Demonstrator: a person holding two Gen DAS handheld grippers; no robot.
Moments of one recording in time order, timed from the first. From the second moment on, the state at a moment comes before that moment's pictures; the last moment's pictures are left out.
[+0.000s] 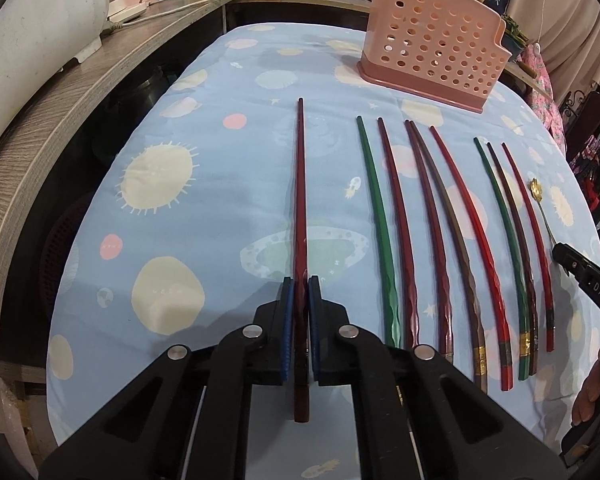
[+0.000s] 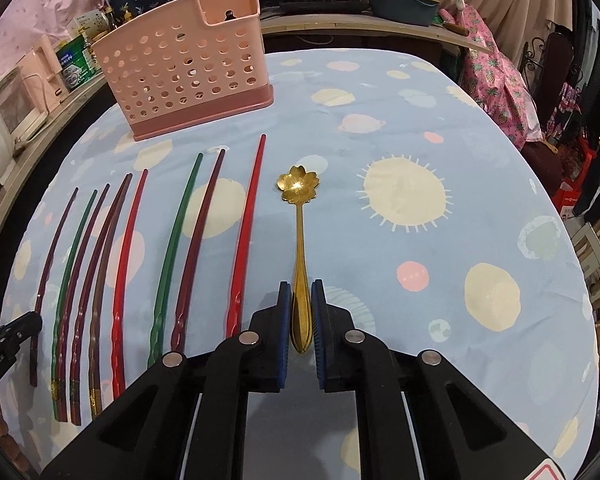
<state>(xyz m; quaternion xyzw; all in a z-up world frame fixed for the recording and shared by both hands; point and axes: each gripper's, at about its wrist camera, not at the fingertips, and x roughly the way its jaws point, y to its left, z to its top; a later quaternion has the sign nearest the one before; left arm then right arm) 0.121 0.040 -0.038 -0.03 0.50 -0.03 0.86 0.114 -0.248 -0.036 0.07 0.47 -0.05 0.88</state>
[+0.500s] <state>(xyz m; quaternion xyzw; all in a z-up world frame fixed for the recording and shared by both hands) 0.128 0.044 0.016 -0.04 0.46 -0.03 0.89 0.117 -0.254 0.014 0.07 0.43 -0.04 0.90</state>
